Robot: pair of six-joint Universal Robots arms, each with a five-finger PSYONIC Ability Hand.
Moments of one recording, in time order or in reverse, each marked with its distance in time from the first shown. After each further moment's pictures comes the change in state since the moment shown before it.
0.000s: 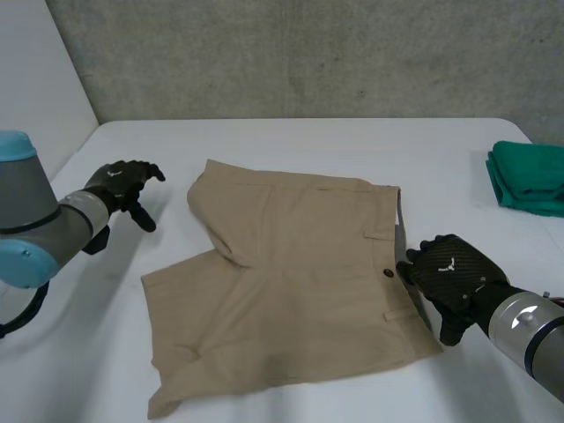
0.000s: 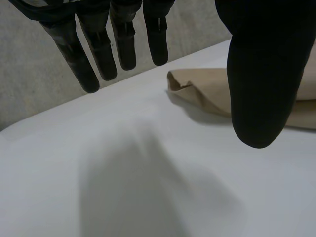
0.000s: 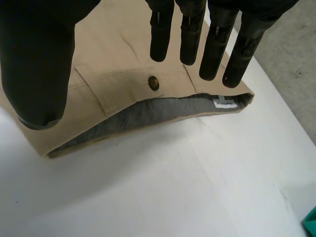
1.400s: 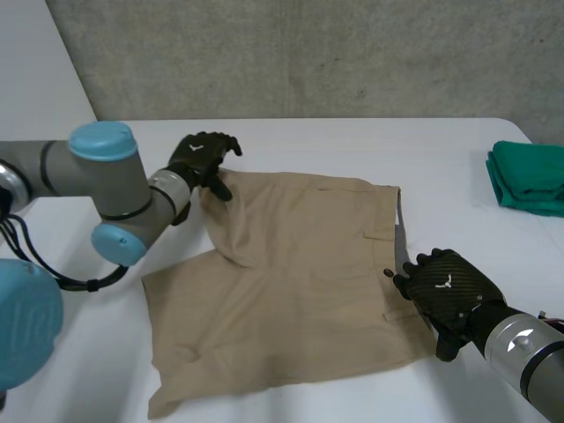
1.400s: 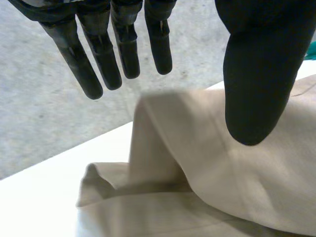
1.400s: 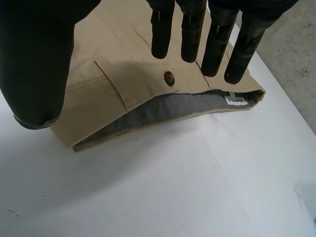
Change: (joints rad) left arm -0.254 -0.209 0.376 0.024 -0.033 -0.094; right arm 0.000 -0.012 0.099 -0.084 -0.005 0.003; left_hand 0.086 0.073 0.076 0.064 0.053; right_hand -0.025 -0.028 -0.032 -0.036 -0.038
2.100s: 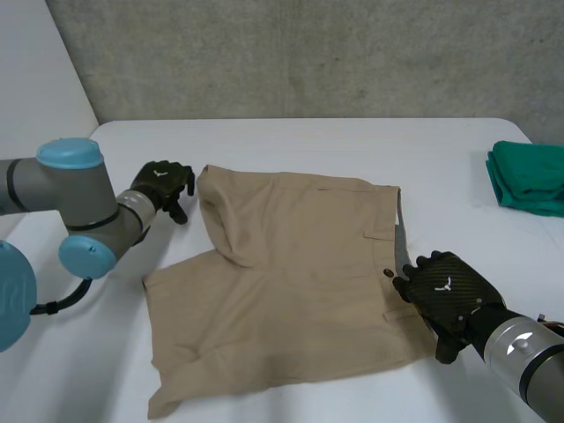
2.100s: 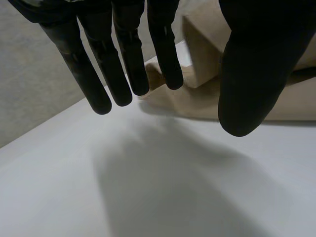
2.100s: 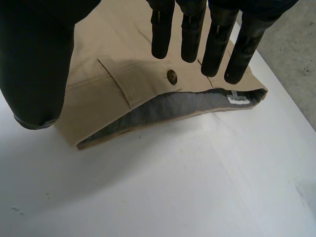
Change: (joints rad) left arm 0.113 -0.007 -0.108 -0.044 -0.026 0.216; right arm -0.001 0.002 0.014 -0.013 0.000 0.000; left_hand 0.209 0.217 0.213 0.229 0.228; right_hand 0.000 0.000 0.000 0.000 0.000
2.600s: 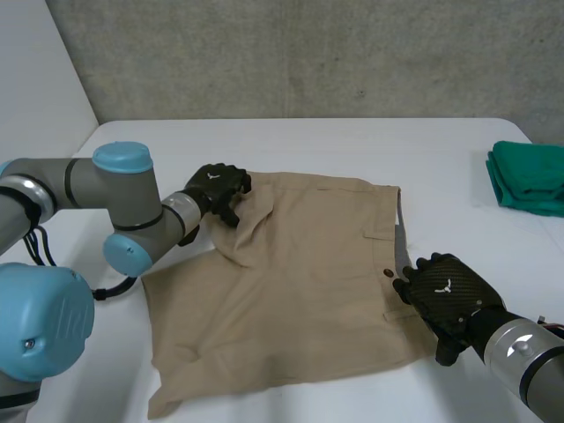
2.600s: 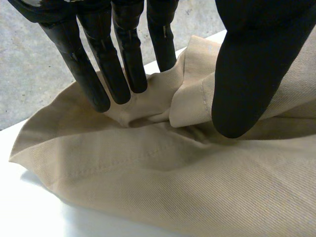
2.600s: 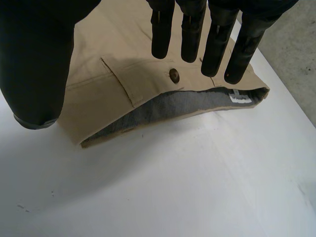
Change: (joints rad) left arm -0.120 -0.160 0.255 -0.086 0.120 -0.110; right arm -0.001 -0.001 0.007 0.000 0.000 -0.001; left_hand -0.032 -0.039 -0.034 -0.041 -0.036; right_hand 0.000 0.001 0.000 0.000 0.000
